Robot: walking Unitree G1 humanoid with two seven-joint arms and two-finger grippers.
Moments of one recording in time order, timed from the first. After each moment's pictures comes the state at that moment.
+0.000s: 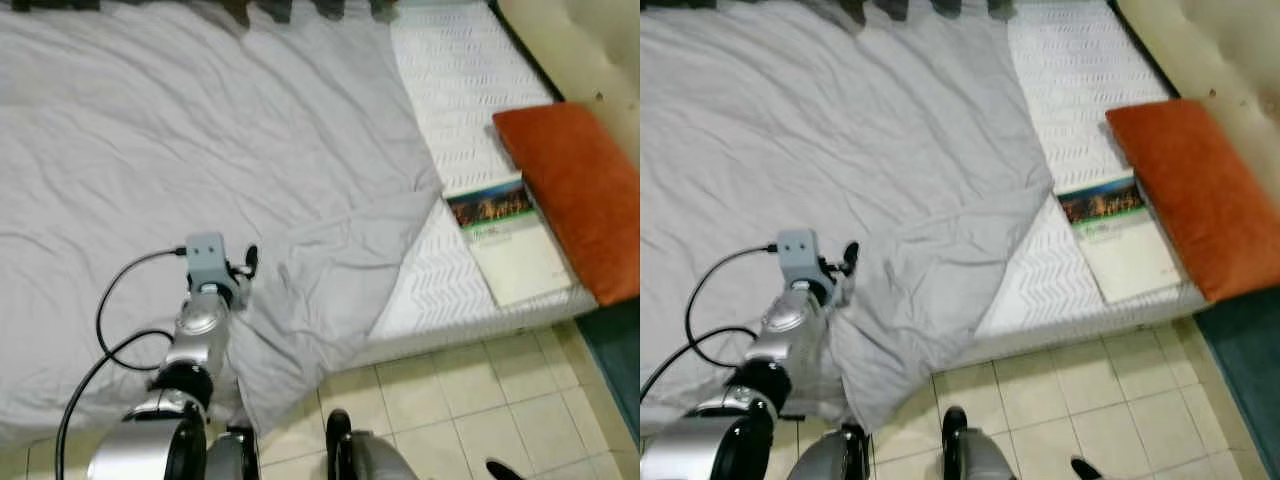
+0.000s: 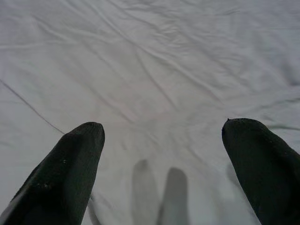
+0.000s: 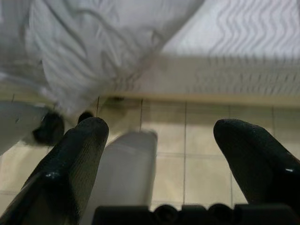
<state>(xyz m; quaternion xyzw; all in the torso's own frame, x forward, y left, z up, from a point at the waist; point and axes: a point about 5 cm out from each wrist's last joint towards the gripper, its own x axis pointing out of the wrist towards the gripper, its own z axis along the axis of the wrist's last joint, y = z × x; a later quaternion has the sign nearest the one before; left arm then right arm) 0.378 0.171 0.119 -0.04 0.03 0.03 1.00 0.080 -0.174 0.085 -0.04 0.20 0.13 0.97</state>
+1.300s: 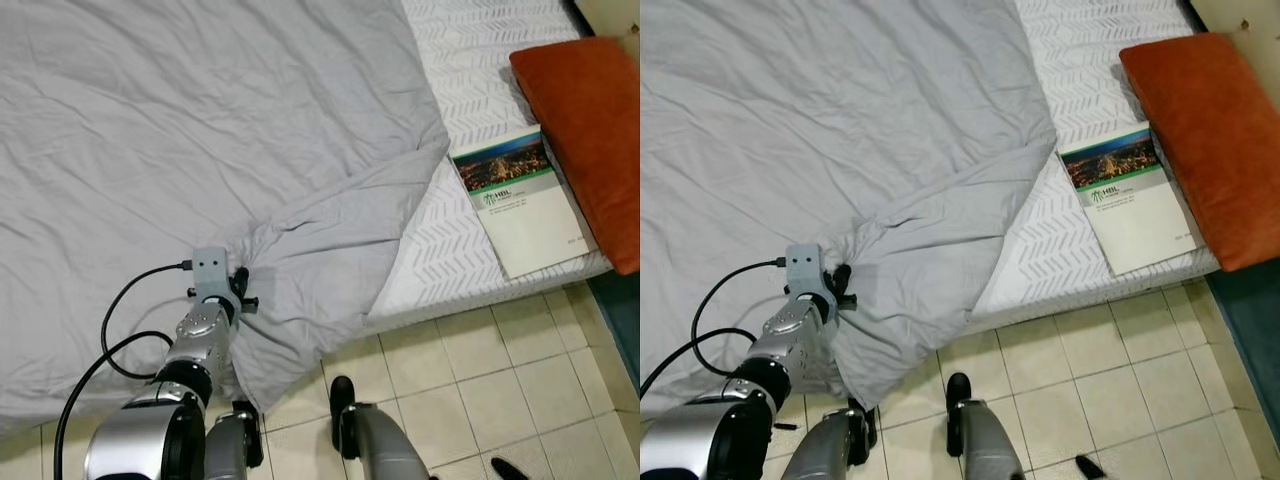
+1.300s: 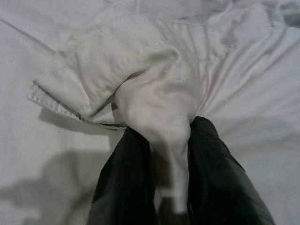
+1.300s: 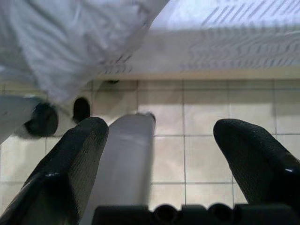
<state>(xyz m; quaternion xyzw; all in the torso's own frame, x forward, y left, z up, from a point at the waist) 0.372 0.159 0.091 -0.05 0.13 -0.02 0.99 0.093 -0.177 0.086 -0.05 0.19 0.09 0.98</state>
